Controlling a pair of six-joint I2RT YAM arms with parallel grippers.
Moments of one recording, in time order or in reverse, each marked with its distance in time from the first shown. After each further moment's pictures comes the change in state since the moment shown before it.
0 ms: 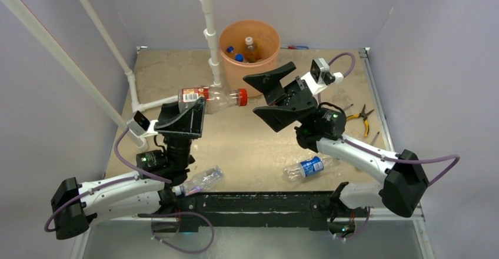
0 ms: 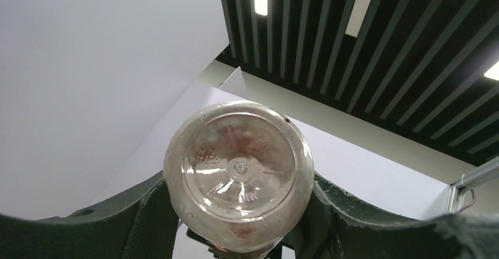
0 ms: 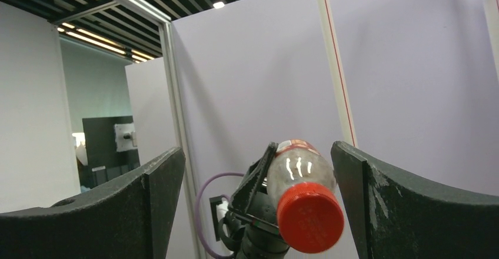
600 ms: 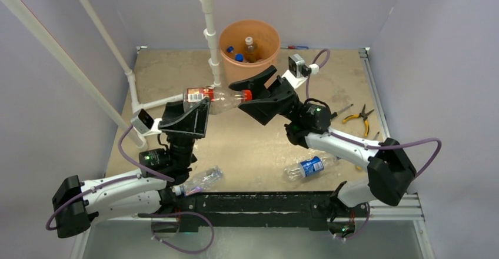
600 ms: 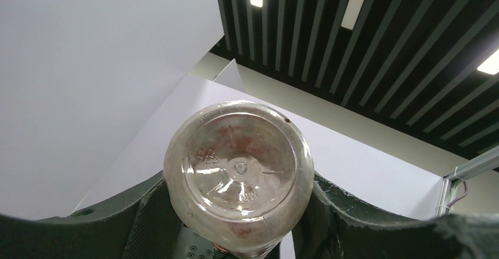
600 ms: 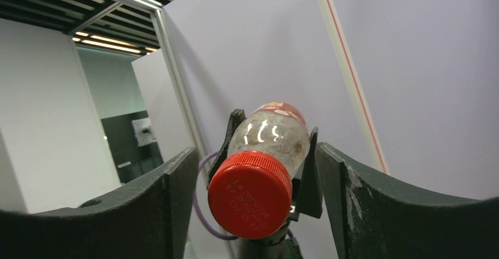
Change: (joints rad) left arm 0.000 0.027 0.016 0.001 0.029 -0.023; right arm 0.006 0.135 0.026 0.020 -0.040 0.119
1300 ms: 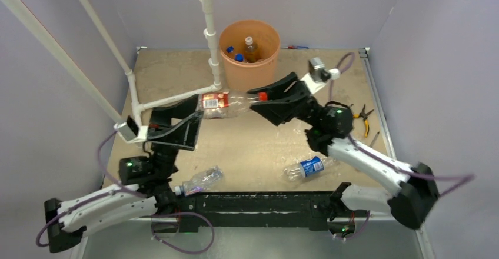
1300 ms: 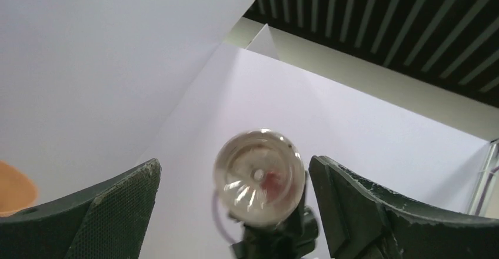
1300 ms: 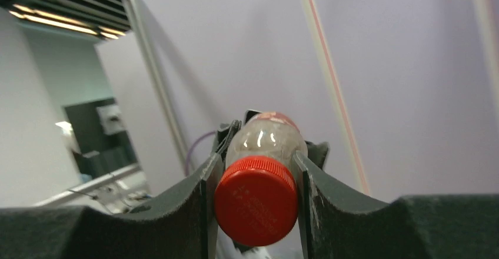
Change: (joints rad) left arm 0.000 -0.219 -0.060 -0.280 0.001 0.054; right arm -0.043 -0.159 -0.085 -0.146 -0.071 -0.036
